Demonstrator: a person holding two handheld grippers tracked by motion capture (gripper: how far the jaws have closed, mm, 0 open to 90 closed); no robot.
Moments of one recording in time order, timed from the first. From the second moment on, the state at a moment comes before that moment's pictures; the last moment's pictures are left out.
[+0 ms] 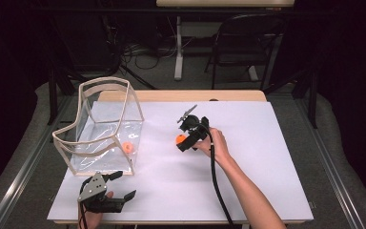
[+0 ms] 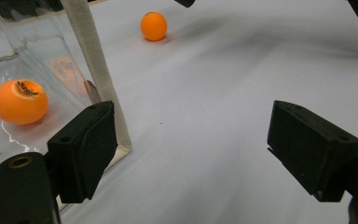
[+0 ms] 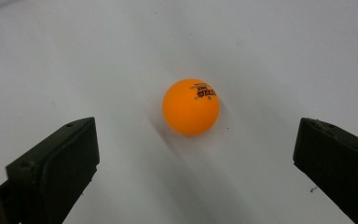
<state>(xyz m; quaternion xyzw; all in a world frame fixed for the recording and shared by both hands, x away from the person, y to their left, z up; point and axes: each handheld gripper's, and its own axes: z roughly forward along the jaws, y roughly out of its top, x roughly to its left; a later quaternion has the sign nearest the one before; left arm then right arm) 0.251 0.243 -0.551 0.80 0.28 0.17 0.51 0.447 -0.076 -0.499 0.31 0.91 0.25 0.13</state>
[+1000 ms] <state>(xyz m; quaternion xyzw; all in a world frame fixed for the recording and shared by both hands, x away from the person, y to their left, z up) 0.251 0.244 -0.551 0.80 0.27 0.17 0.51 0.467 -0.054 -0.519 0.31 0.92 0.20 0.12</state>
